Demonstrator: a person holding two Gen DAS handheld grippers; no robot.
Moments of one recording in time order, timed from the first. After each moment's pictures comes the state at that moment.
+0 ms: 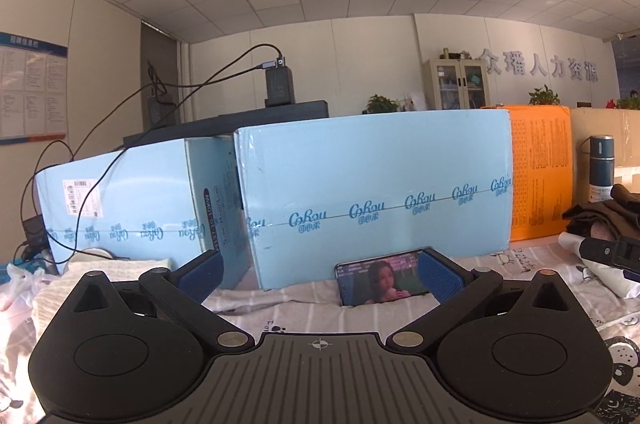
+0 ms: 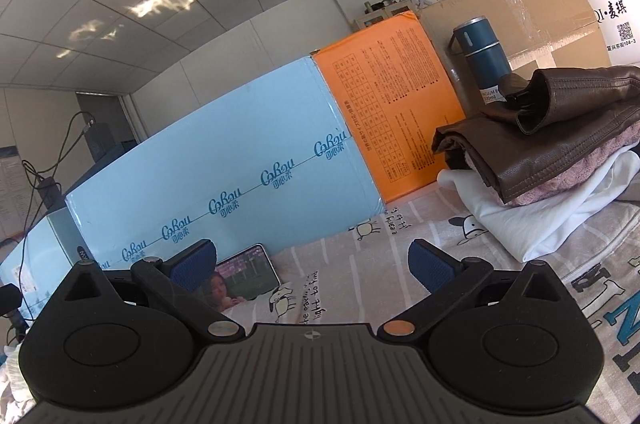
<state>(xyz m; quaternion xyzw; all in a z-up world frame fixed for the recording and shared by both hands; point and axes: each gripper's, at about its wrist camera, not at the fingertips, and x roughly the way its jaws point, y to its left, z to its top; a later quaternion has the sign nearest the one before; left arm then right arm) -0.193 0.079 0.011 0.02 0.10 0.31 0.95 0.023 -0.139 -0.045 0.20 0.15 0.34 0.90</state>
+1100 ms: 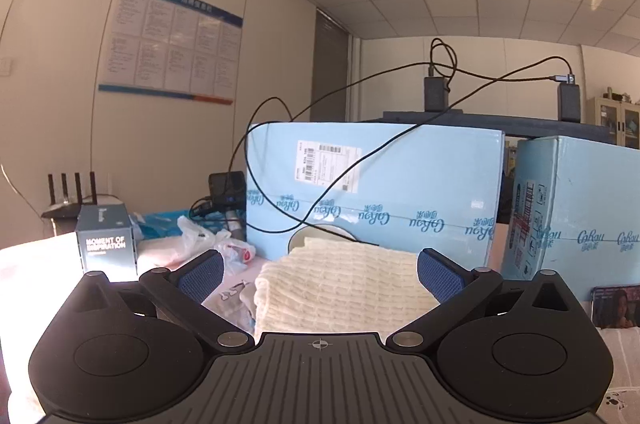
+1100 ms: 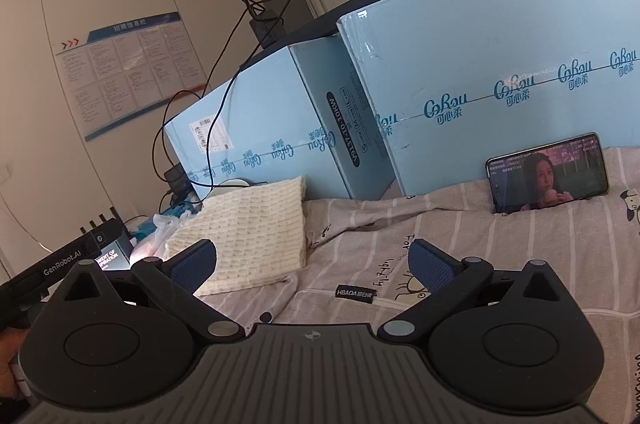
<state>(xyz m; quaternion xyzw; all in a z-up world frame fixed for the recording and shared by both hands) -0.338 0.274 -0.004 -0.07 0.05 0.51 0.85 -0.105 0.088 -0.008 0.07 0.24 0.60 0.76</state>
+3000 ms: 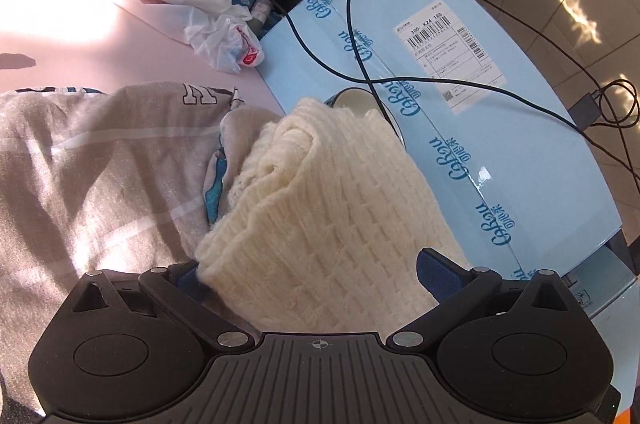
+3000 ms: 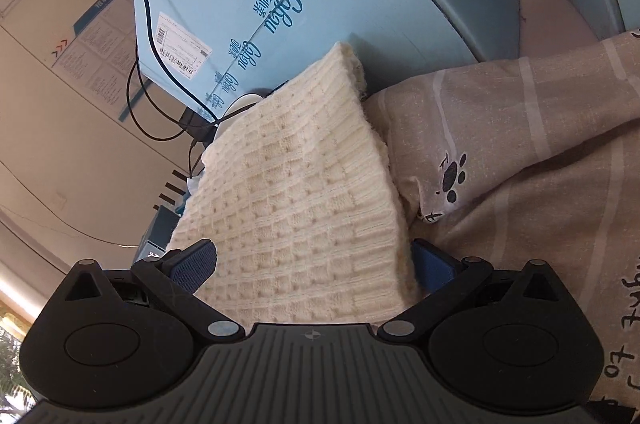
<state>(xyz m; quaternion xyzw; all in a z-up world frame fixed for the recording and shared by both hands) -0.319 0.451 -0.111 -0.46 0.02 0.38 0.80 -0.058 0.326 -0.097 0.12 0.47 0.65 0.59</state>
